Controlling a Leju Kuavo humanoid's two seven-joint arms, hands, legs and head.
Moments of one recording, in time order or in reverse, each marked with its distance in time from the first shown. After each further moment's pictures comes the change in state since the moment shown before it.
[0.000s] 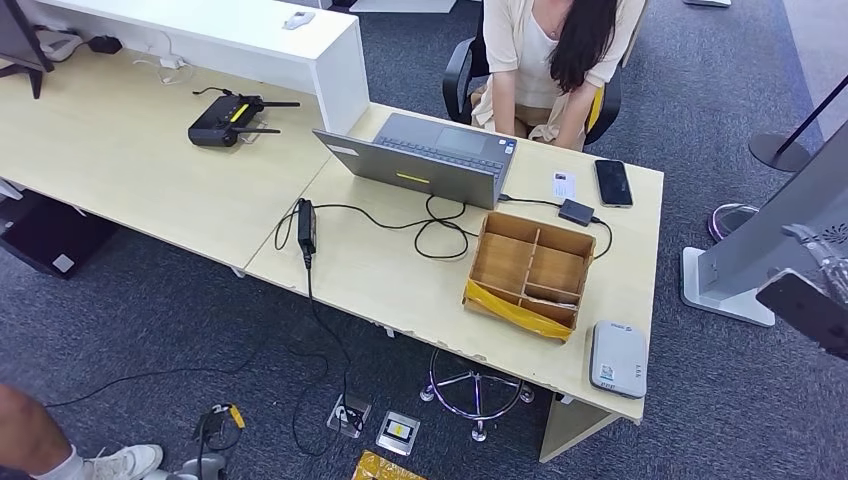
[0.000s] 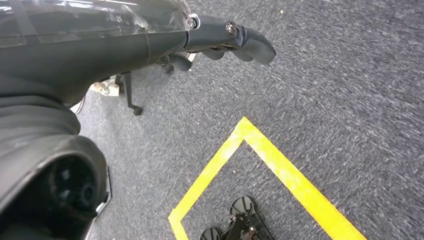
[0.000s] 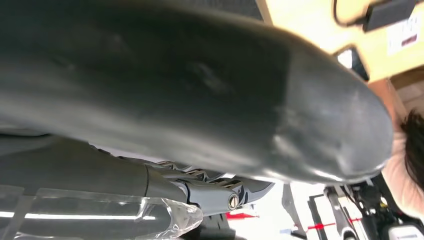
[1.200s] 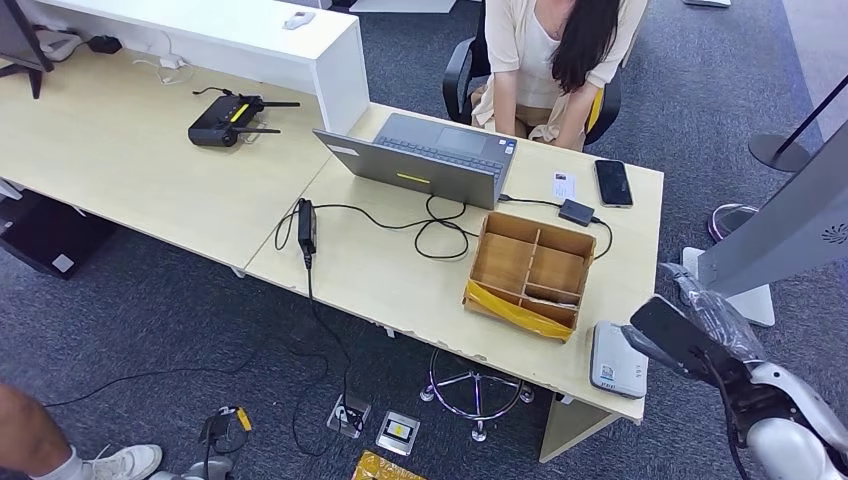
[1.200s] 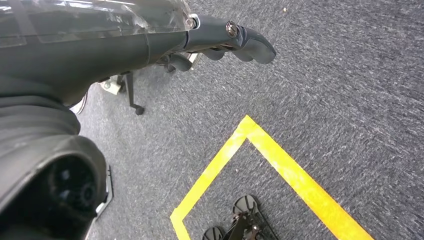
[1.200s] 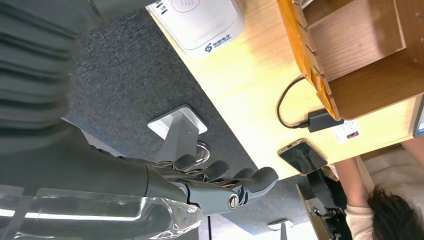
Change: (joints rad) left arm -0.006 -0.023 0.015 0.000 -0.025 0.021 -0.002; right arm 0.171 0.036 0.153 -0.375 -0.116 -0.057 0.380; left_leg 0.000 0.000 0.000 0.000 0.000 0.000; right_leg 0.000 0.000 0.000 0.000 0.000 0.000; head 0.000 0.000
